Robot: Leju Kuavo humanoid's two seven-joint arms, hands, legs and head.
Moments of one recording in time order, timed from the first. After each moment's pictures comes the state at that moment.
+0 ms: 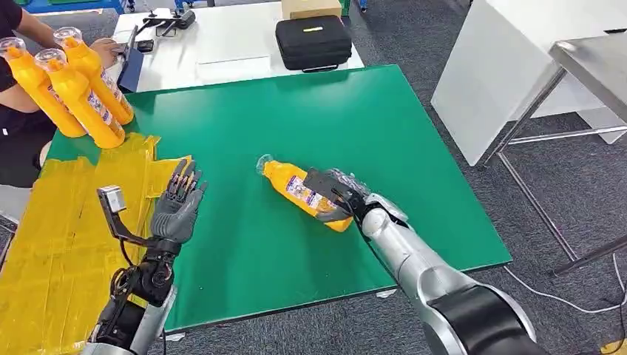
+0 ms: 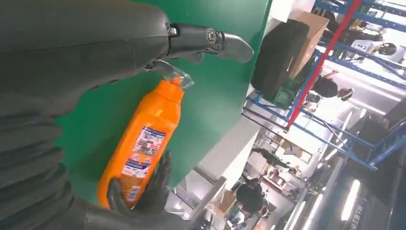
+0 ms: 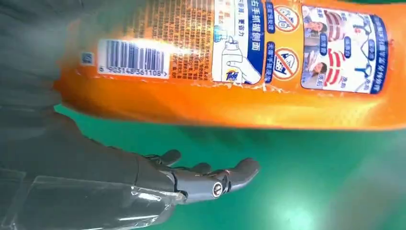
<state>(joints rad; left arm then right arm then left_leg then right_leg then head) -0.37 -0.05 -0.17 -1.03 0.50 -0.24 -0.31 -0.73 0.08 0.32 -0.49 0.67 -0.03 0.00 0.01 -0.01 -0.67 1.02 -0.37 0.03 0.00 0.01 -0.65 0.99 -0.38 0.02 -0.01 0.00</state>
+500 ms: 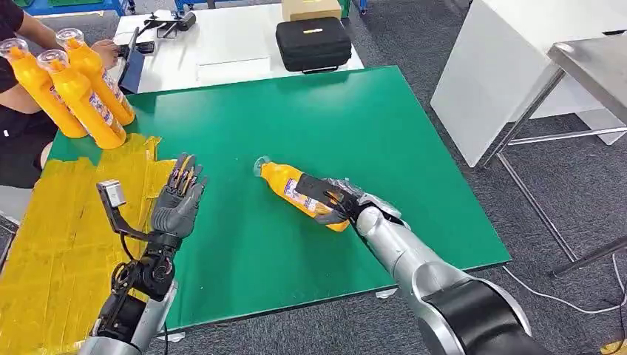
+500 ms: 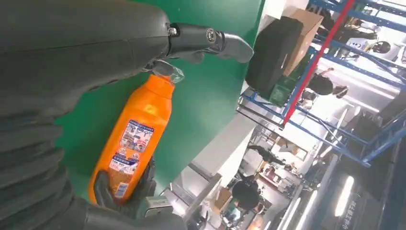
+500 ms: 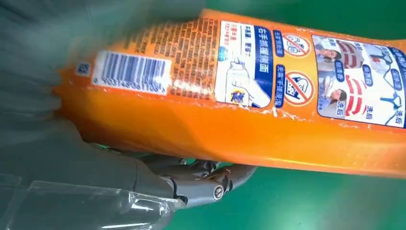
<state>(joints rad) -0.39 -0.06 -0.17 -1.01 0.51 -0.24 -0.31 -0.76 0.10 0.33 -0.44 0.73 0.07 0.08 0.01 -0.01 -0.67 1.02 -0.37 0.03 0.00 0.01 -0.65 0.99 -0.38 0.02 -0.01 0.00</state>
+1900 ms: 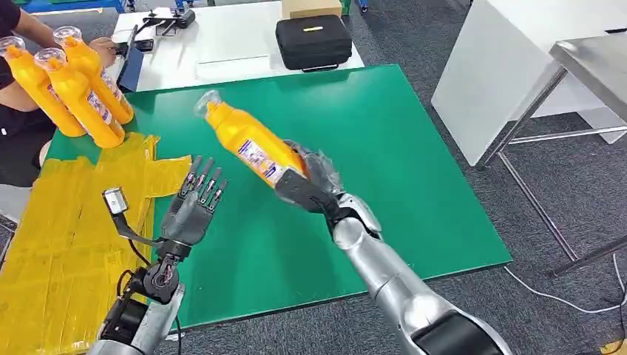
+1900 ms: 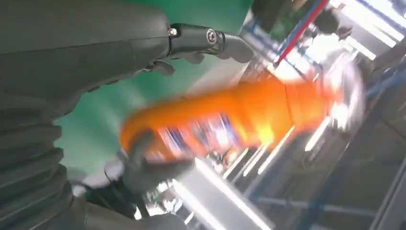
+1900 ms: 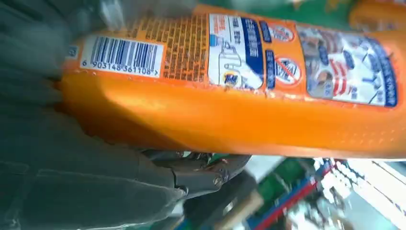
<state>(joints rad) -0.39 -0.08 -0.19 -0.98 0.78 -0.50 -0.20 -0.61 0.18 0.44 -0.78 0.54 -0.28 -0.28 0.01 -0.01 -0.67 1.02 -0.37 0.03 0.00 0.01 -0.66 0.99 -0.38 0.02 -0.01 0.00</state>
